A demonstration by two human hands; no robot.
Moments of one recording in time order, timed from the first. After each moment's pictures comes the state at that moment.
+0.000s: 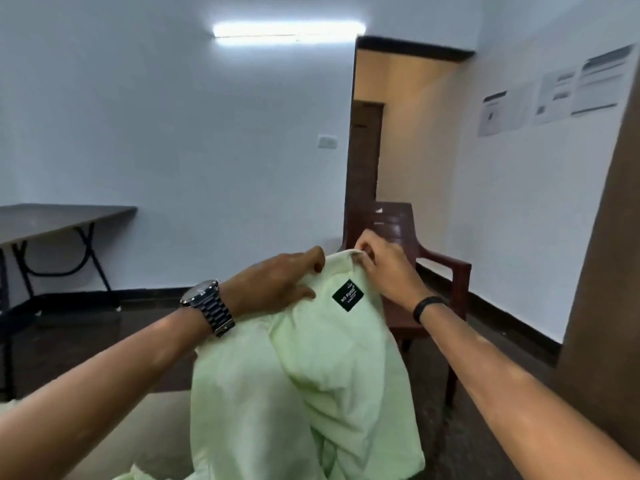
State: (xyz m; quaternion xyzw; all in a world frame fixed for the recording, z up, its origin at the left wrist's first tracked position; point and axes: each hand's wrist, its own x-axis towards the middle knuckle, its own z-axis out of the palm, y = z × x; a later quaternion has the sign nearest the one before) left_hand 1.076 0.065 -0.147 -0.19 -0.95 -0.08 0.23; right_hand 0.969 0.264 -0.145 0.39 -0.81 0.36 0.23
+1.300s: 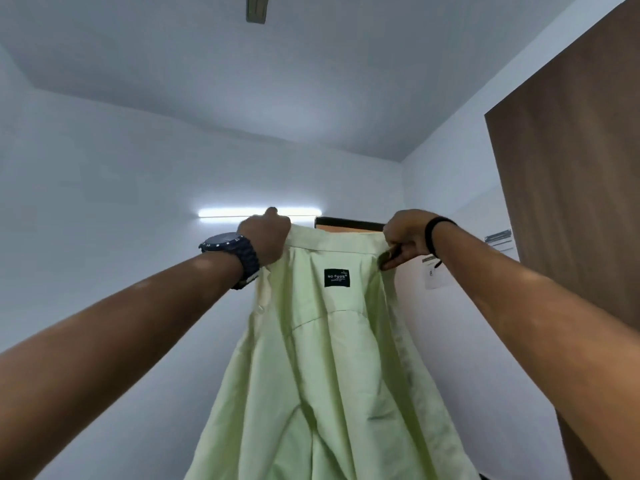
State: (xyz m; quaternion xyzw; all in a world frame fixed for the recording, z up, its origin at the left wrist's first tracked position) left_hand 1.101 0.123 0.164 0.10 -0.87 0.18 0.46; right_hand 1.045 0.337 0.183 0.23 -0.85 0.44 0.18
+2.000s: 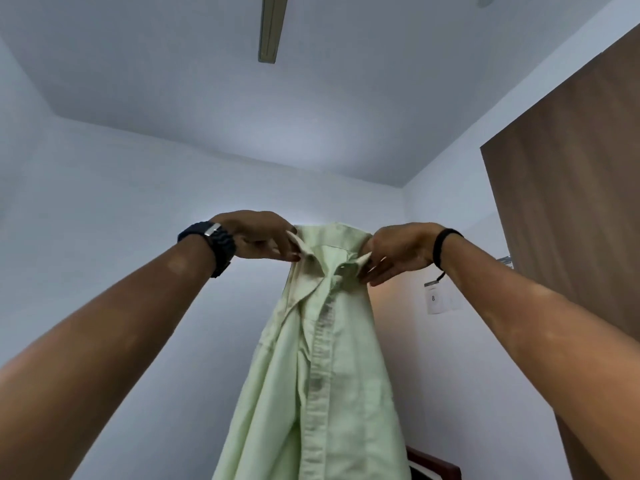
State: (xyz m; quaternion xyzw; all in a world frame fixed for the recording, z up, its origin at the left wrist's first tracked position) left_hand 1.146 0.103 0.213 -0.15 -0.82 -0.52 0.18; right_hand 1.075 0.338 0.202 0.34 -0.84 0.41 0.05
